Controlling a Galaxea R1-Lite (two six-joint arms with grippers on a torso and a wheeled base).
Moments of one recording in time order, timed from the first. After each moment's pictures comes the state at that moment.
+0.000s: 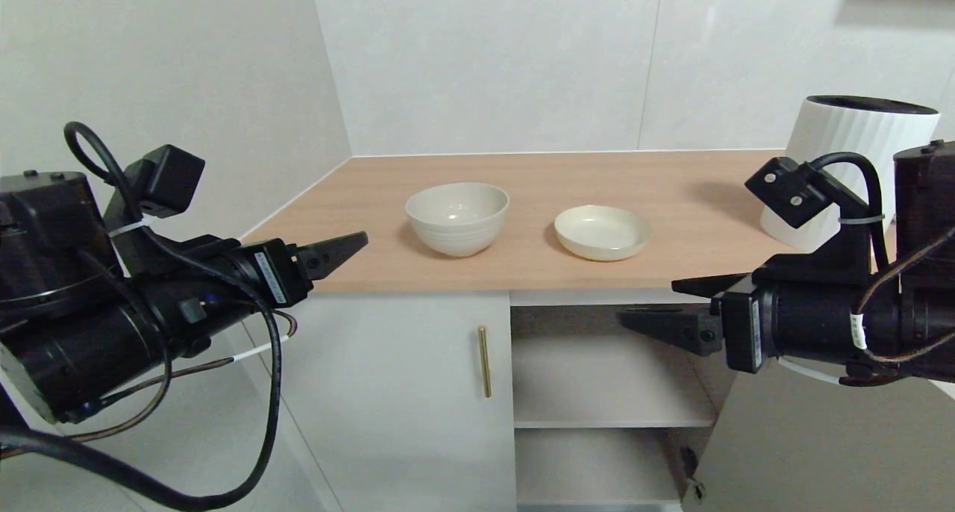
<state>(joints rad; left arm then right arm) -0.30 1.42 -0.67 -0.63 -0.07 -0.31 0.62 1.42 -0.88 -0.21 0.16 0.13</state>
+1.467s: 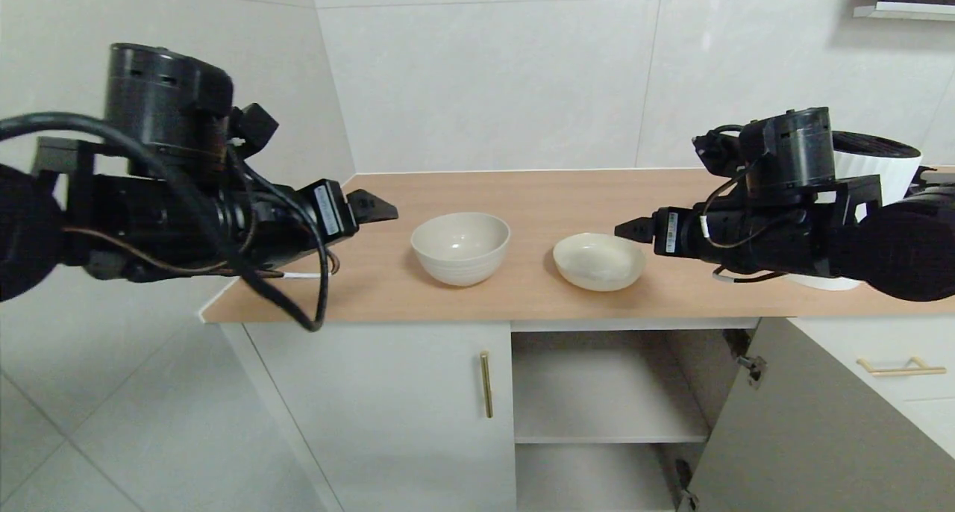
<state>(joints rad) -0.38 1.62 -1.26 0.10 0.10 -0.53 0.44 1.79 -1.26 -0.15 -0.12 0.28</state>
